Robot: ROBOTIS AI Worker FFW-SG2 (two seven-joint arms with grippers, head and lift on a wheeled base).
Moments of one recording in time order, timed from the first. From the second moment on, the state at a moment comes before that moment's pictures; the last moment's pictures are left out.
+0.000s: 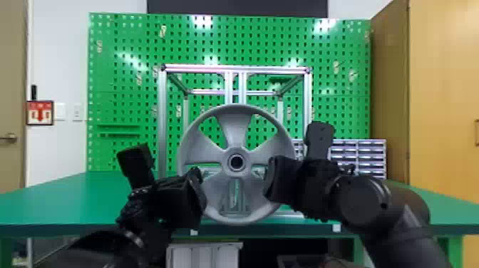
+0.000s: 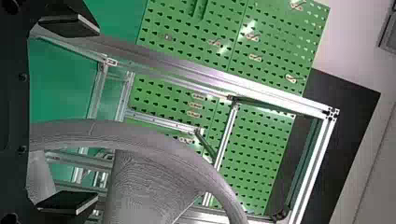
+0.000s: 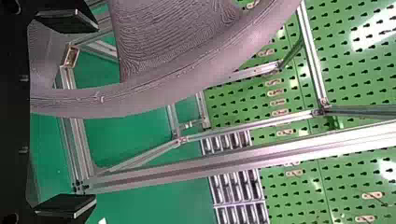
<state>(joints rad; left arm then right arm) -0.84 0.20 -0.37 -1.46 0.65 0.23 0.37 -1.02 0.00 0.16 -1.44 -0.65 0.89 -0.59</state>
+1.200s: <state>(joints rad) -0.59 0.30 -0.29 -1.79 0.59 0.31 0.37 -0.72 -0.05 0.13 -1.84 -0.66 0.88 -0.59</state>
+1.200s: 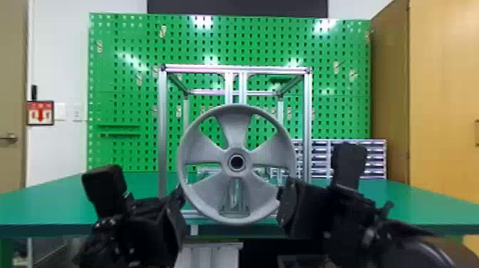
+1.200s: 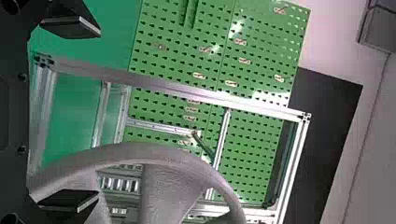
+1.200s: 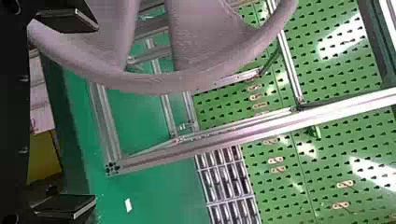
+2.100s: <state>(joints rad) -0.30 0.38 -0.23 -1.97 0.47 0.31 0.37 -0.39 -0.11 0.26 -2.03 -0.26 0.64 -0.31</state>
